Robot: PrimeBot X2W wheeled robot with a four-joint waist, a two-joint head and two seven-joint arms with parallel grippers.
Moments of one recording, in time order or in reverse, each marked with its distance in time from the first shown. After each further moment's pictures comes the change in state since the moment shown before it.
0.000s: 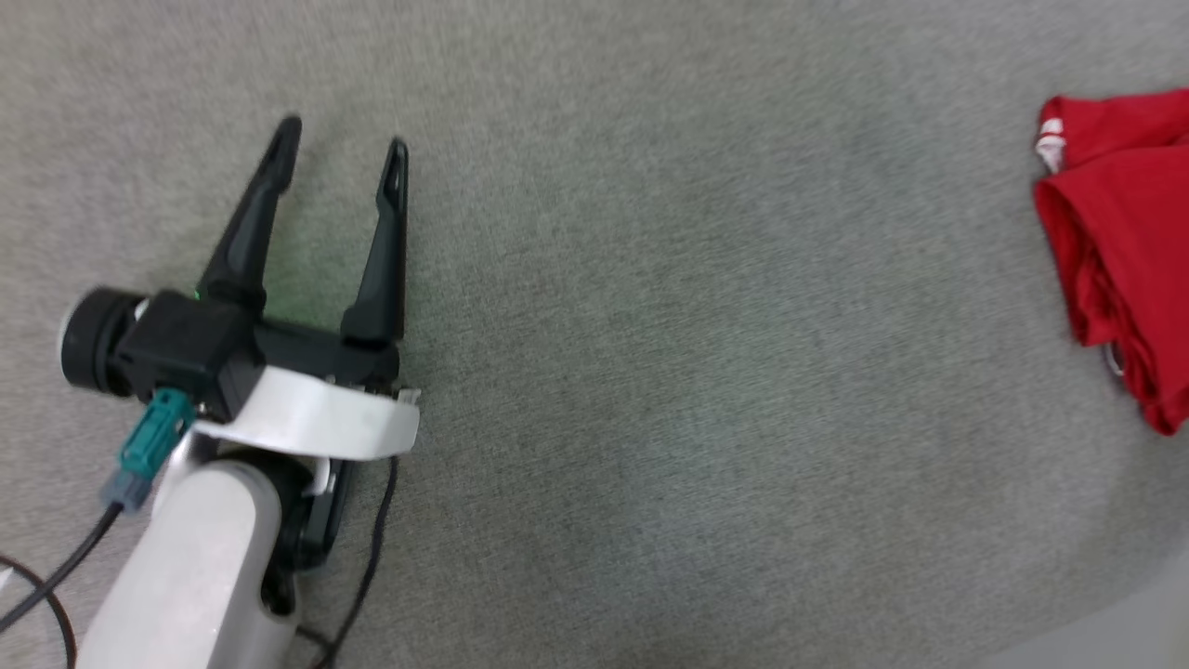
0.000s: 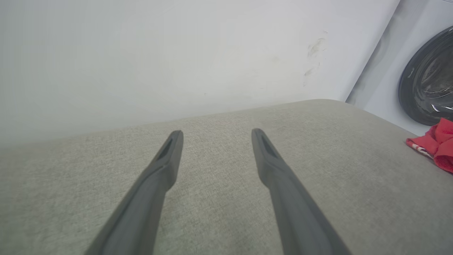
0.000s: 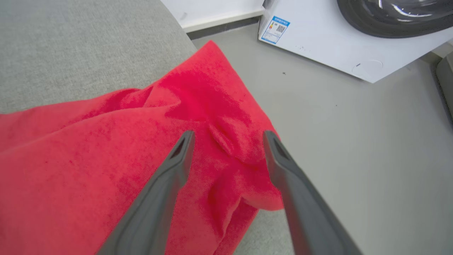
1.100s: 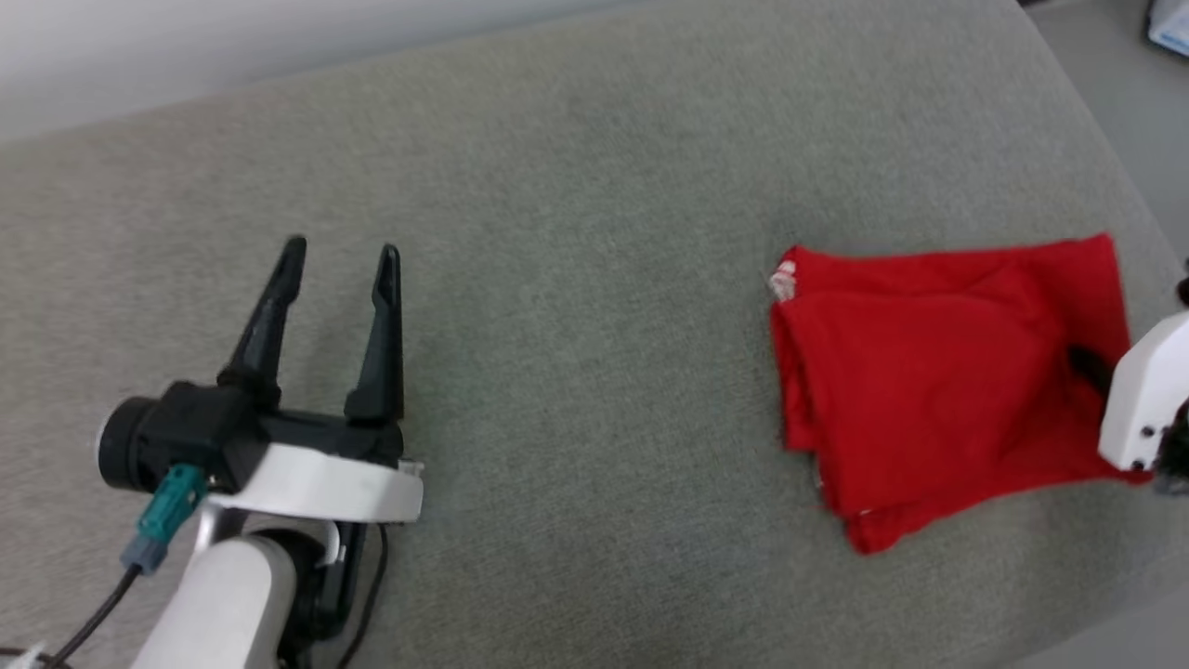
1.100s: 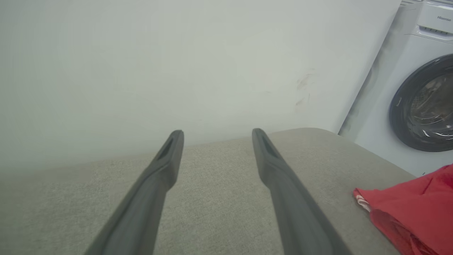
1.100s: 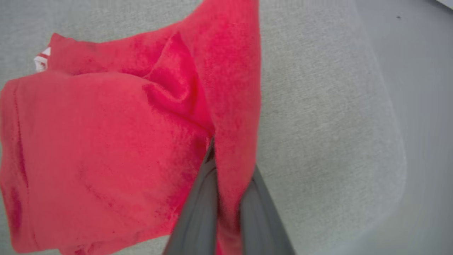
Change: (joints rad) left arm 0.179 -0.059 0.034 0.035 -0.048 0.031 -0.065; right arm 0.297 0.075 0.267 -0.420 0.229 0.000 0.526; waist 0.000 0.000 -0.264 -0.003
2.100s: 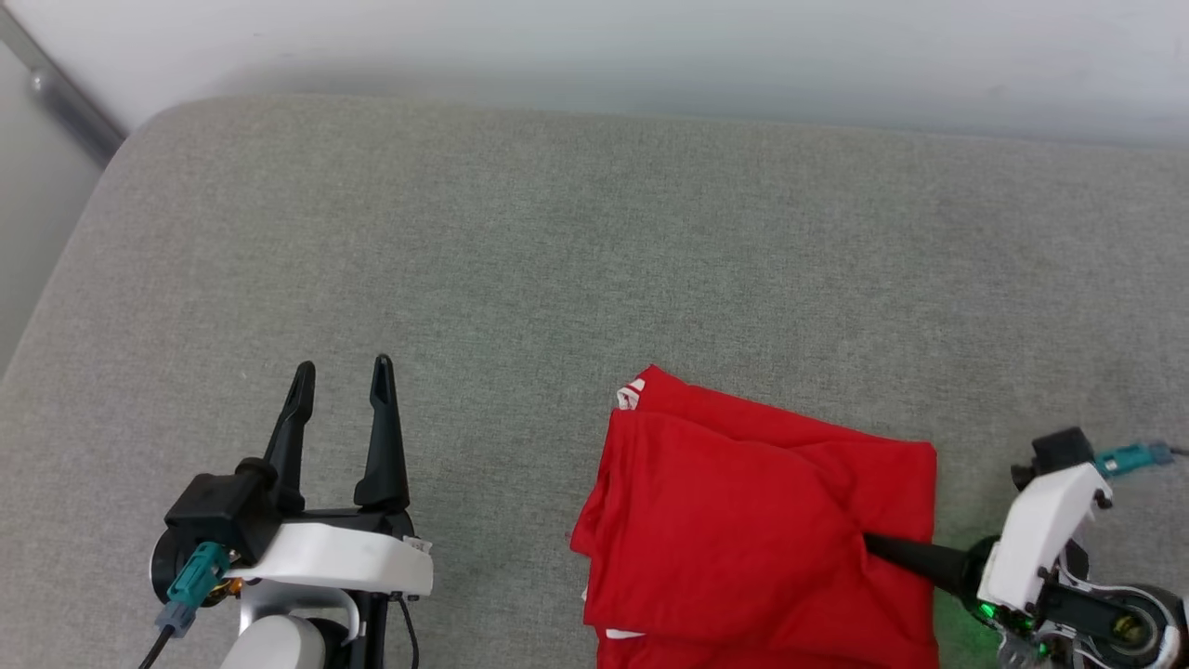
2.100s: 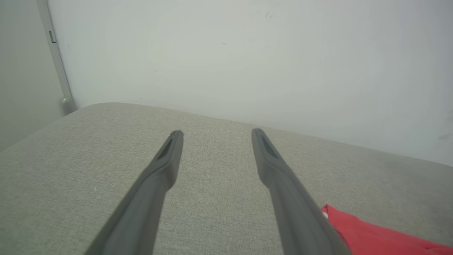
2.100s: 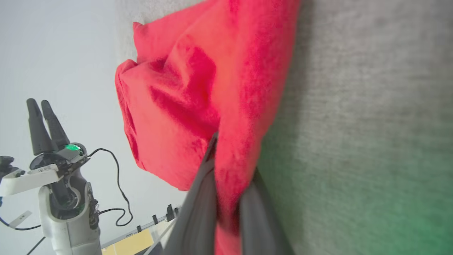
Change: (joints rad) left arm 0.124 -0.088 0.028 0.142 -0.098 0.011 -0.084; right arm 0.227 0.307 -0.162 -0.010 0.497 0.000 0.332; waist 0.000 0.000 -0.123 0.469
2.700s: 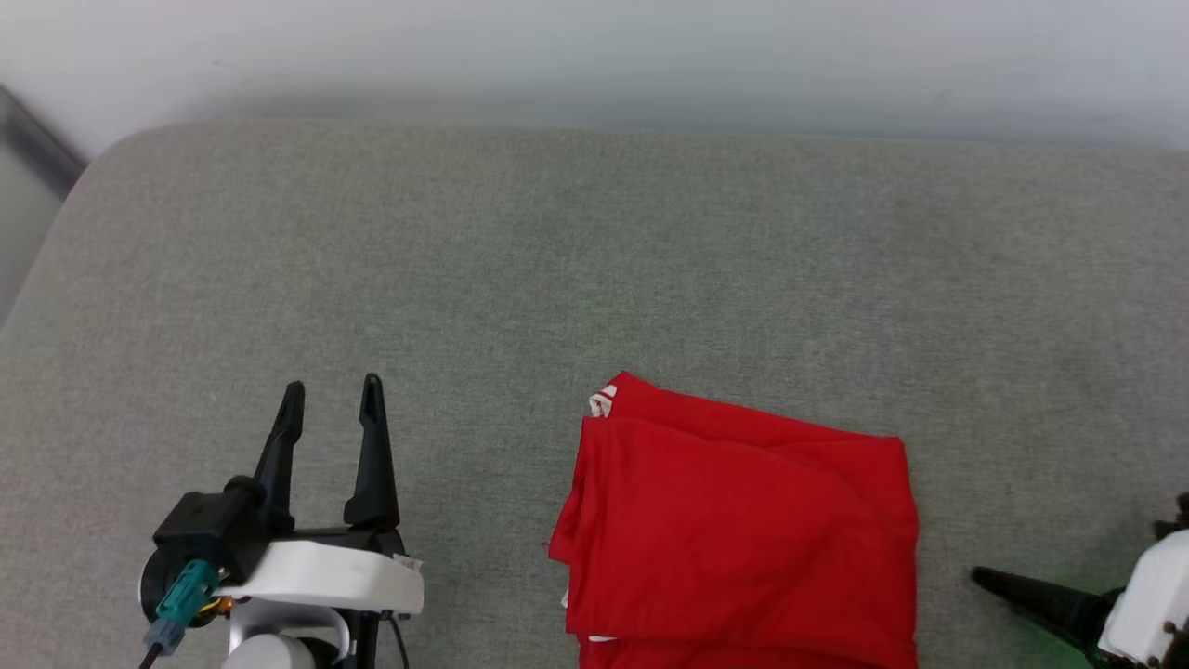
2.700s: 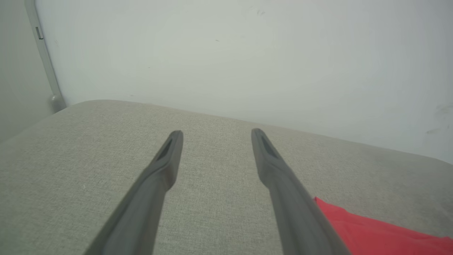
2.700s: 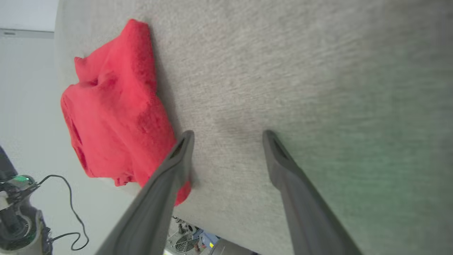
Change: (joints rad) left arm 0.044 0.047 -0.017 -0.035 -0.039 0.040 0.002; right arm 0.116 -0.034 -0.212 -0.168 -0.208 0.000 0.058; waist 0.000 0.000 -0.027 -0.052
